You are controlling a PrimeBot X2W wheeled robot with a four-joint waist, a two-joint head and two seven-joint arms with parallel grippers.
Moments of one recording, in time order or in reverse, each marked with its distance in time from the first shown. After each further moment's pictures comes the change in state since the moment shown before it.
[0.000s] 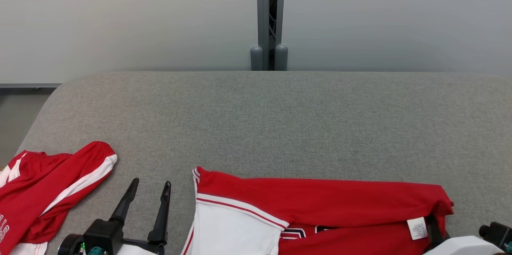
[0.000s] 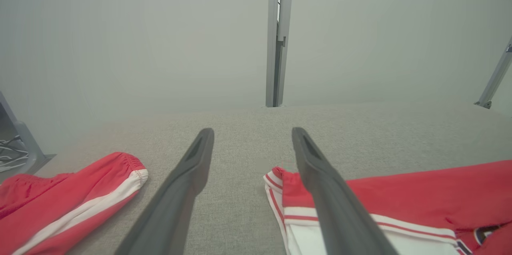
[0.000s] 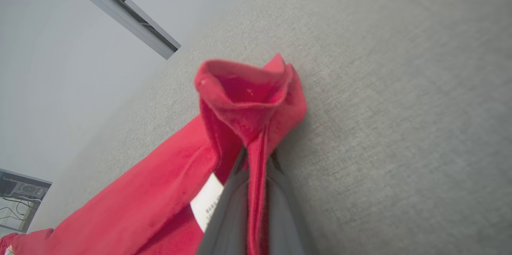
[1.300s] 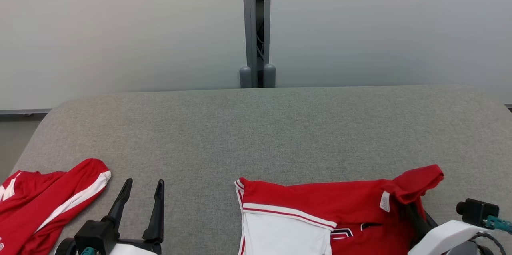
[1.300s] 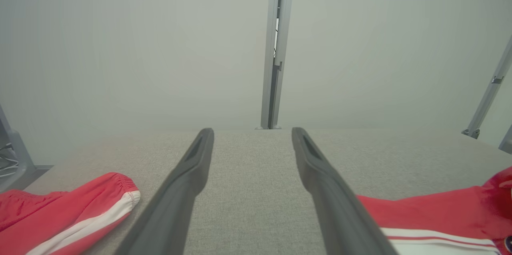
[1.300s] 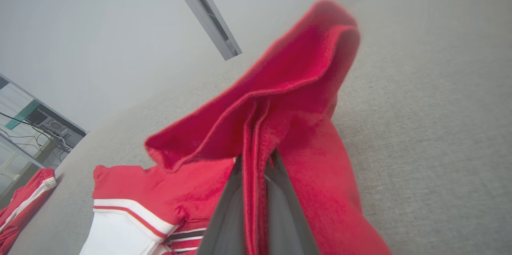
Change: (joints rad) left arm 0.002 0.000 0.003 -0.003 -0.066 0.022 0.000; right arm -0.035 -0.146 0.256 -0.148 0.003 0.000 0.017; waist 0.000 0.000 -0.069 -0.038
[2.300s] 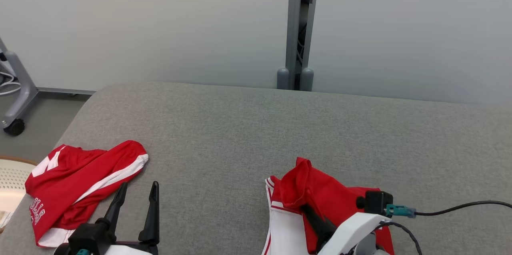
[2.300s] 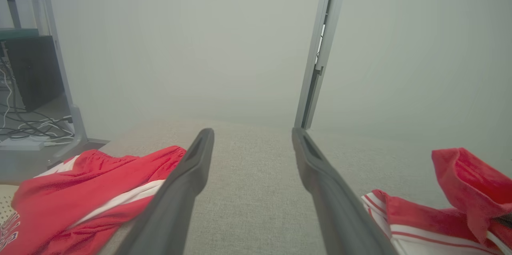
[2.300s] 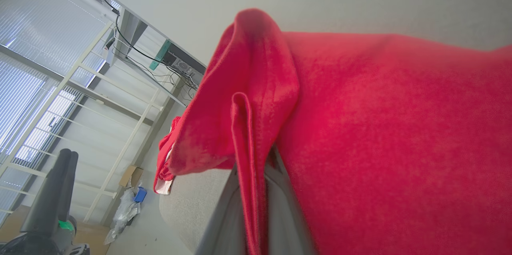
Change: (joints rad) left arm 0.003 0.000 0.014 0.015 -0.040 0.006 0.000; right arm -0.124 0.234 0.287 -0.041 0.250 0.000 0.106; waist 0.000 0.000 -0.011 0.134
